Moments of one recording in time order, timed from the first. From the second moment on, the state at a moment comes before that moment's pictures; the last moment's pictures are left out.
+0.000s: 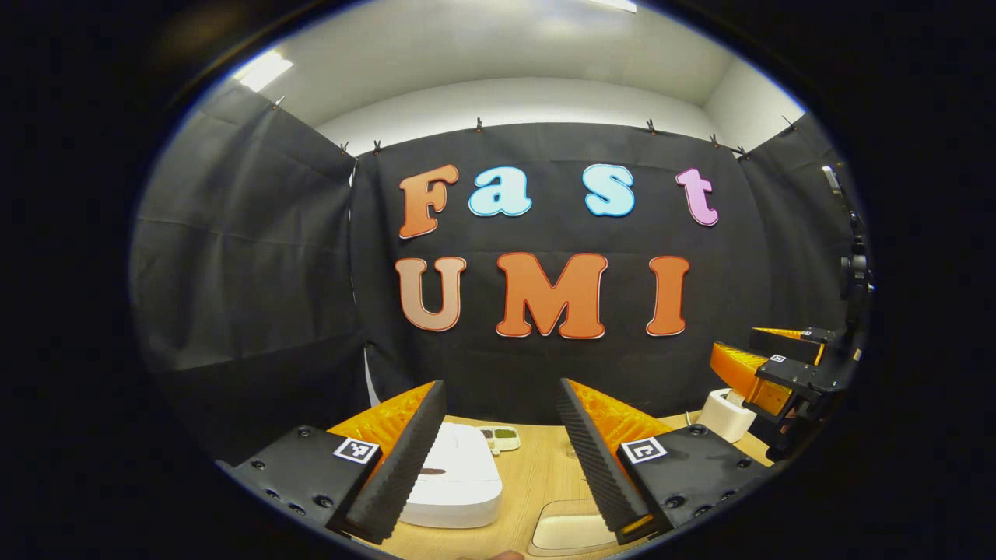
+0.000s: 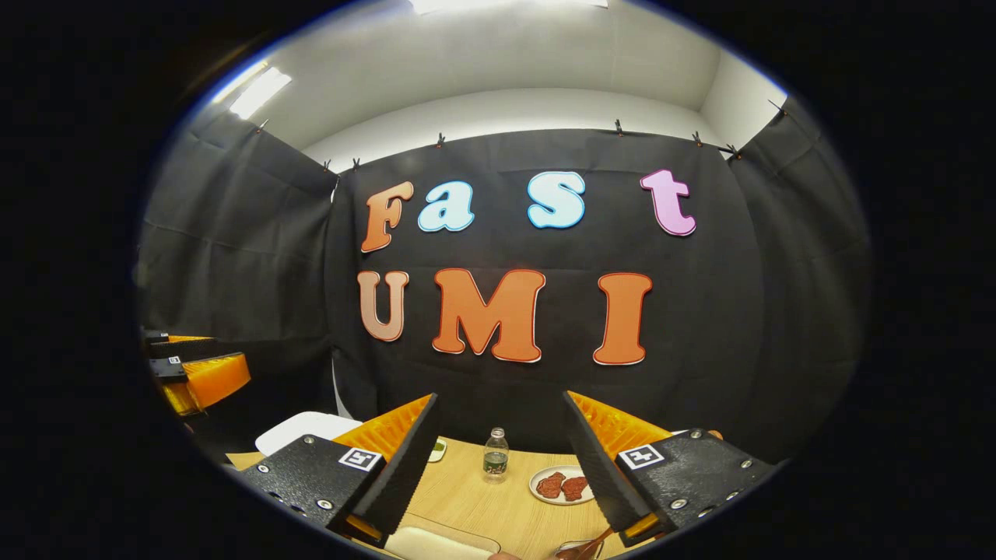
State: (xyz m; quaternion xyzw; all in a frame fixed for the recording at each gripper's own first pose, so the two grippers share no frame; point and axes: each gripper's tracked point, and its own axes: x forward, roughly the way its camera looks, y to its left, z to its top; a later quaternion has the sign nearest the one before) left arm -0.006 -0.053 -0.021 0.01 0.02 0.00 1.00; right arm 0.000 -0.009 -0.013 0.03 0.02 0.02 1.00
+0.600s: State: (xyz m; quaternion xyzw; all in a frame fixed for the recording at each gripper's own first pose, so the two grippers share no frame) left arm -0.022 -0.038 -0.053 0.01 0.07 0.06 1.00; right arm 0.009 -0.008 -0.031 0.03 0.03 0.07 1.00
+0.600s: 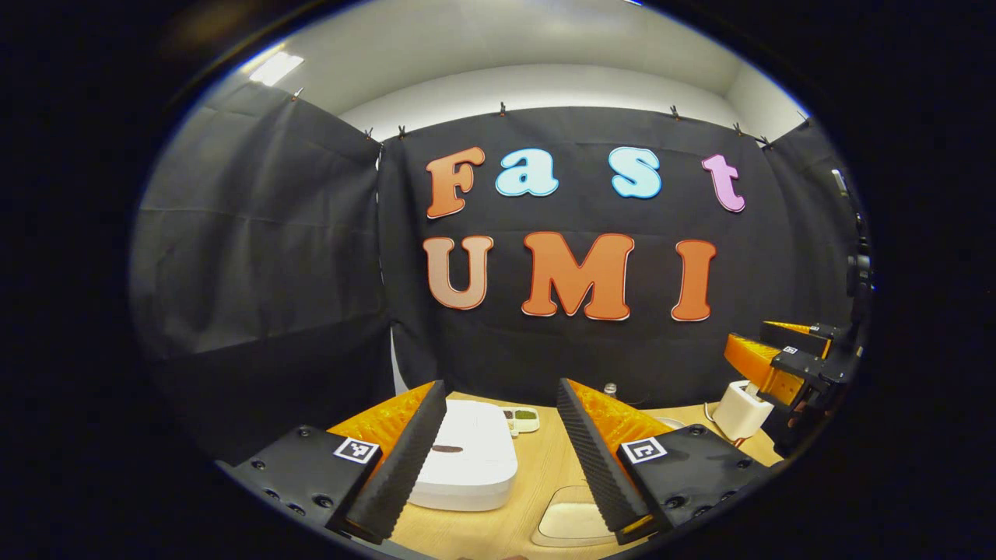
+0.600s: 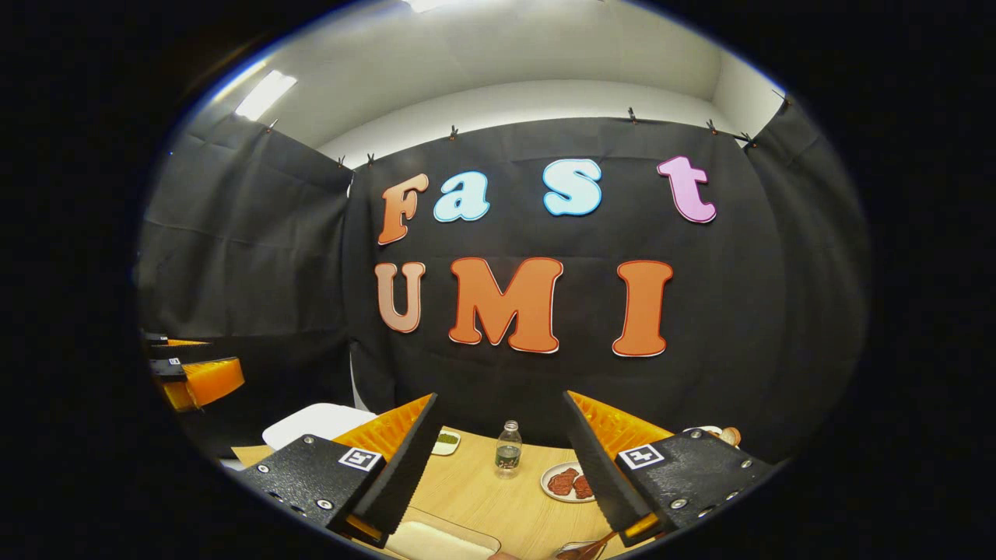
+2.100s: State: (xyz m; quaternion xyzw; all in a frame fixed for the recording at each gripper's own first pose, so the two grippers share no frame) left arm 0.074 0.092 -0.242 -0.14 0.35 0.05 0.92; right arm 0.044 0.025 -0.079 -0.01 0.10 -0.03 0.99
